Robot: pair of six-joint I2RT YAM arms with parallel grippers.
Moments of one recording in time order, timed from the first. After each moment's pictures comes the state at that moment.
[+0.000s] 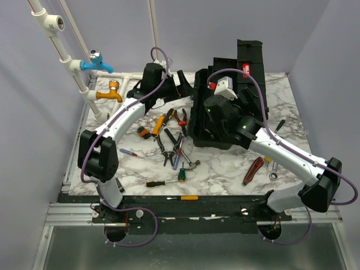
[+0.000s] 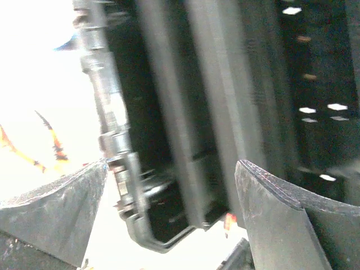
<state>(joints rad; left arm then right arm) -0.40 1.77 1.51 -0.10 0.52 -0.70 0.86 1.39 1.33 -0.52 1.40 -0.29</state>
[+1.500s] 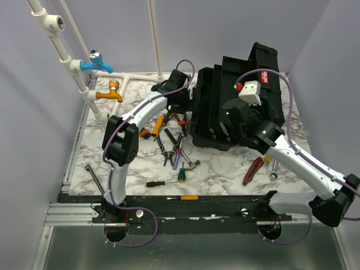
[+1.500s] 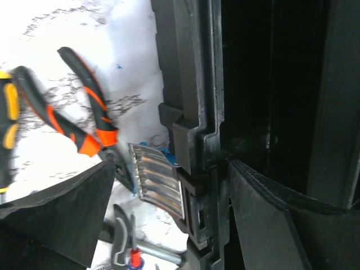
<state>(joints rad) -0.51 2.06 1.82 -0.63 0.23 -0.48 0.80 1.25 1.25 -0.64 1.34 0.00</state>
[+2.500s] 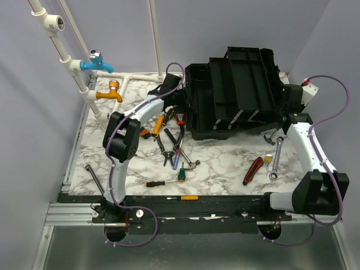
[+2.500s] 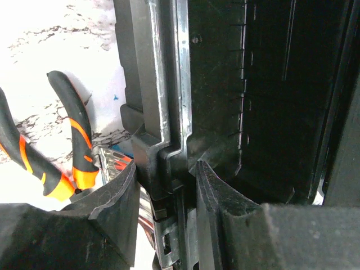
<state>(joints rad) -0.46 2.13 1.72 -0.37 0.35 -0.72 -0.01 1.29 1.09 -0.41 0.60 0.40</state>
